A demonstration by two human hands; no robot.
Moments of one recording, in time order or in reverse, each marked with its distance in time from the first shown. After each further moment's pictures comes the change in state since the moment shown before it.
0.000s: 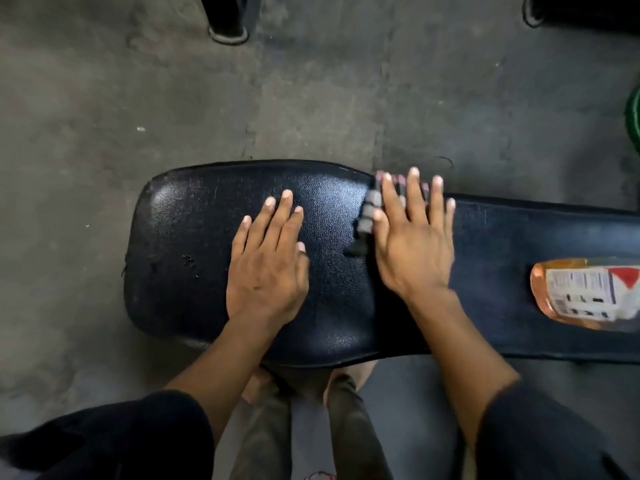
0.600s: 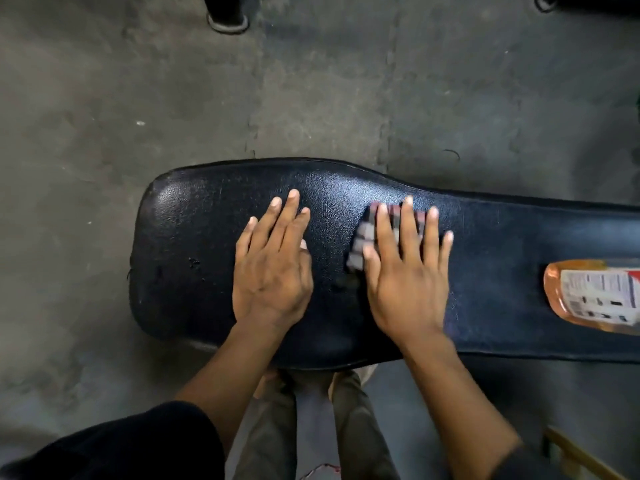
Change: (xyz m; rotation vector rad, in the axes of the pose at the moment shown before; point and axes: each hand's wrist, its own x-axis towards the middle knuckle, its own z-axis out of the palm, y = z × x) left_hand 0.003 -0.001 0.002 -0.092 0.045 -0.042; right_hand -0.049 -0.018 0.014 -0.005 -0.019 -0.009
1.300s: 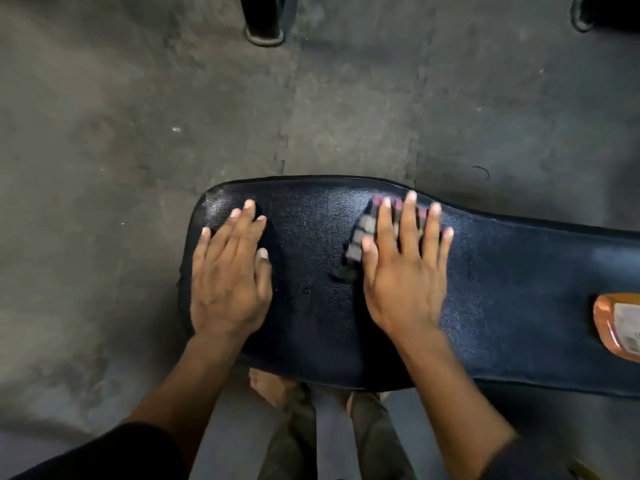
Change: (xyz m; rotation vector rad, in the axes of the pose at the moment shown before) left_hand 0.003 -0.099 -0.049 -0.019 0.035 -0.089; right_hand 0.031 -0.070 0.000 0.028 0.006 -0.009
